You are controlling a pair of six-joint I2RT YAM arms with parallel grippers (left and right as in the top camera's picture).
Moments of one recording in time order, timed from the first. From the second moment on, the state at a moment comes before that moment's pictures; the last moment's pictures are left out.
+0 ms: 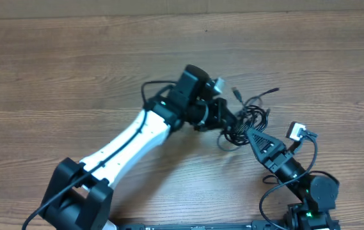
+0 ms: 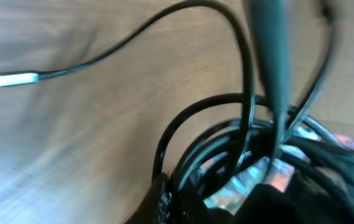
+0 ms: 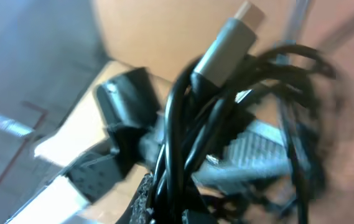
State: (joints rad) left arm -0.61 1.70 1.21 -0.35 0.74 -0.83; right arm 0.12 0.48 0.02 0.65 -0.63 1.39
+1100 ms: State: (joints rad) left arm -0.30 1.70 1.20 -0.28 1.16 -0.65; right arm 0.13 0.48 0.02 0.46 -0.50 1.27
